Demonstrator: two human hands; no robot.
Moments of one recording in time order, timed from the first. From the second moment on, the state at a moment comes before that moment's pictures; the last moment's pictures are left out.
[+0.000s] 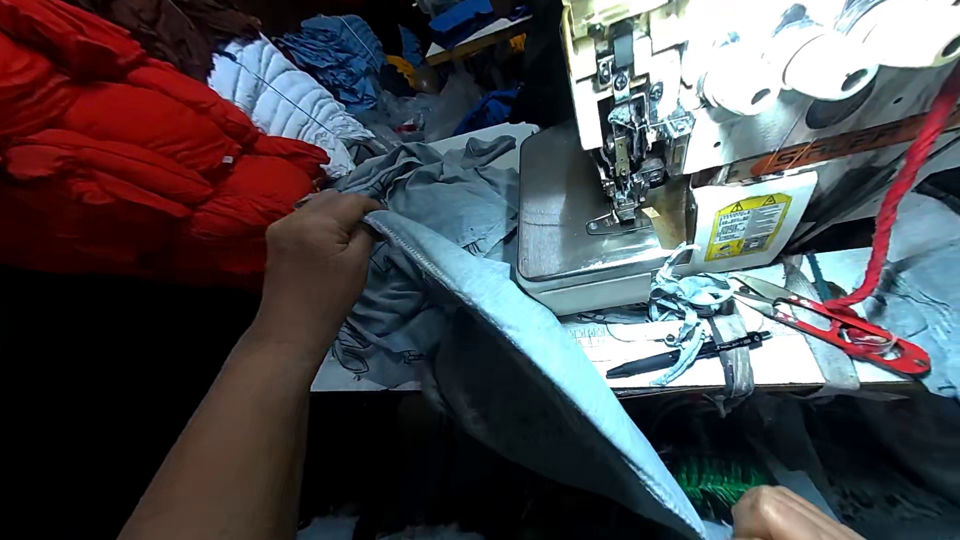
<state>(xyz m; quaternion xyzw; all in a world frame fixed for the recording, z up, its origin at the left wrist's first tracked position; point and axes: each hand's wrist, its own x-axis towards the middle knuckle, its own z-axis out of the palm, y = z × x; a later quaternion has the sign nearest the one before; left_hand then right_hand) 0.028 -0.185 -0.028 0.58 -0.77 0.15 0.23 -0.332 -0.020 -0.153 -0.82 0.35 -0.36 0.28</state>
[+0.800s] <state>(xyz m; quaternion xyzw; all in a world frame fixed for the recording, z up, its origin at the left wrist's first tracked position) -0.008 -0.151 -0.094 0.31 -0.91 0.15 0.23 -0.325 -0.030 -0.147 -0.81 0.37 -0.37 0.28</state>
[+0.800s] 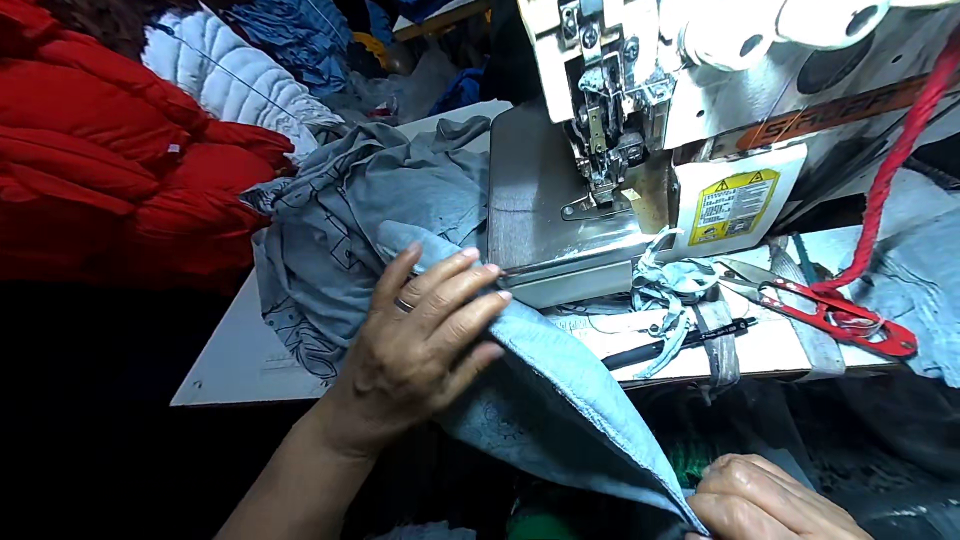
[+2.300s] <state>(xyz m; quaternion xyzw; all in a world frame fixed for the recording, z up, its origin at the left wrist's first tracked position) -0.041 -0.136 -0.107 0.38 -0.84 0.05 0.39 -0.322 -0.043 -0.175 -0.76 0.50 -0.32 0.26</state>
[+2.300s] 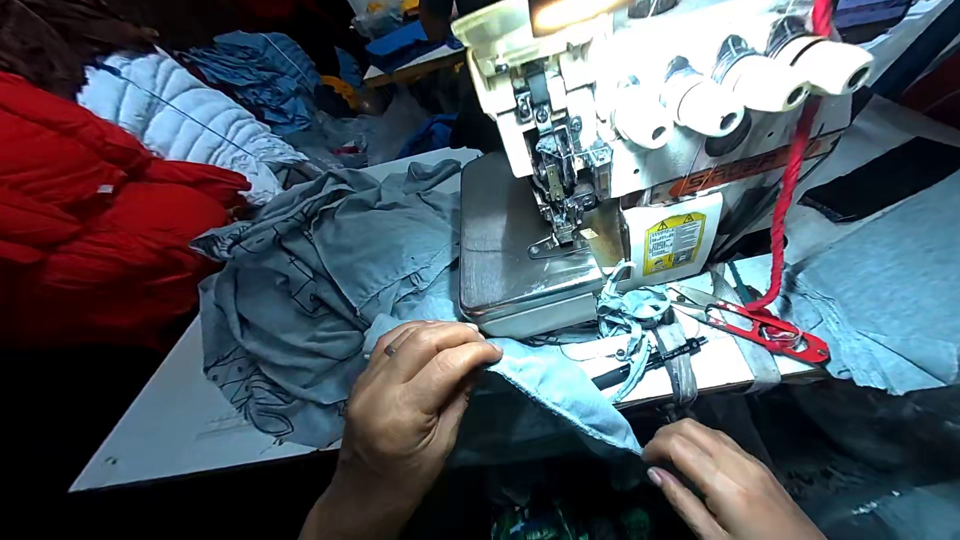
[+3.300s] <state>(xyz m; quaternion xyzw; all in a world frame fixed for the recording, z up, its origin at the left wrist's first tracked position) -0.096 -0.030 -0.140 0.52 -0.67 -0.26 0.47 -0.256 -0.013 -0.163 -0.79 0.33 -0.39 0.33</state>
